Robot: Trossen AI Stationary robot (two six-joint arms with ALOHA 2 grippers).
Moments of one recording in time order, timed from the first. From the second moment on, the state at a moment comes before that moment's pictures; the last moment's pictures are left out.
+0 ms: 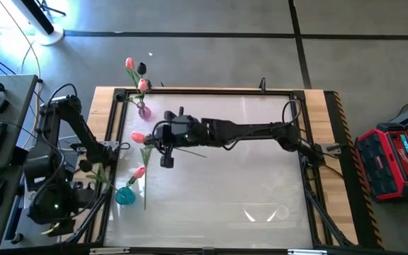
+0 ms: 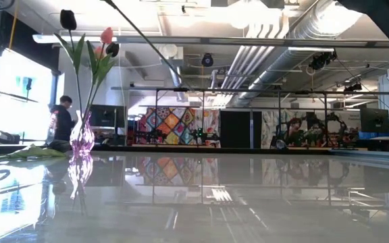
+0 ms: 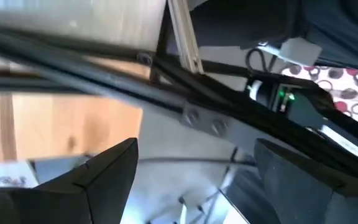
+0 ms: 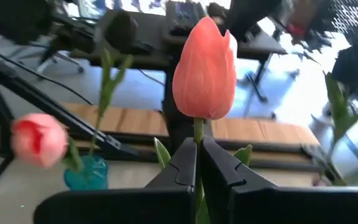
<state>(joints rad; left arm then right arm) -1.34 1.15 1.29 -1.15 0.16 -1.61 0.08 2.26 2.35 -0.39 0.09 -0.09</state>
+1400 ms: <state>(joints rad) -1.01 1.22 1.48 -1.04 -1.38 -0.48 0.15 2.26 2.35 0.39 -0.24 -0.33</state>
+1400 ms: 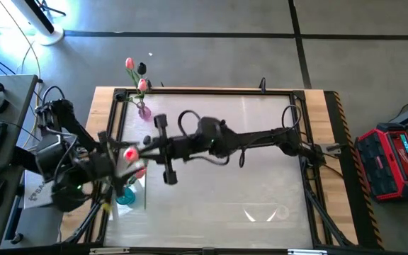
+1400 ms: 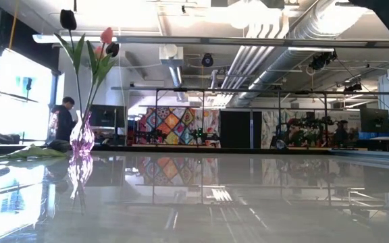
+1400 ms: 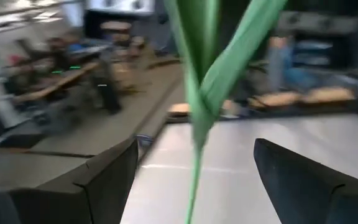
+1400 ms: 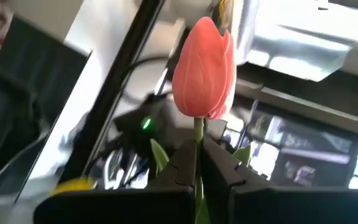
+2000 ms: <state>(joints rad) -0.73 1.19 1.48 -0.99 -1.42 -0.39 -0.03 2.25 2.36 0.51 -0.51 0.08</state>
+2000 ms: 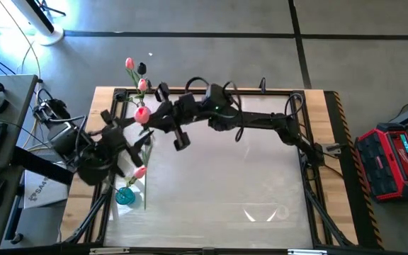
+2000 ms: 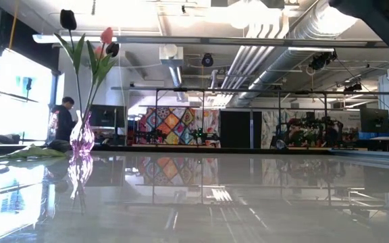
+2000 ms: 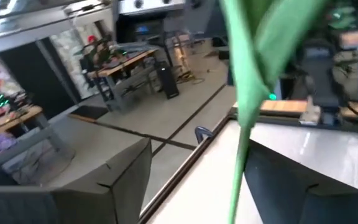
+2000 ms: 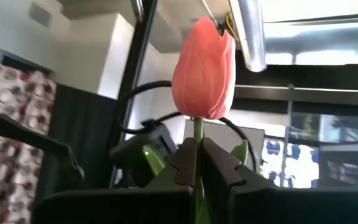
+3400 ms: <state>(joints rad) -0.89 1.14 1.48 -0.93 -1.06 -0.56 0.06 2.24 2.36 0.25 -0.50 0.28</state>
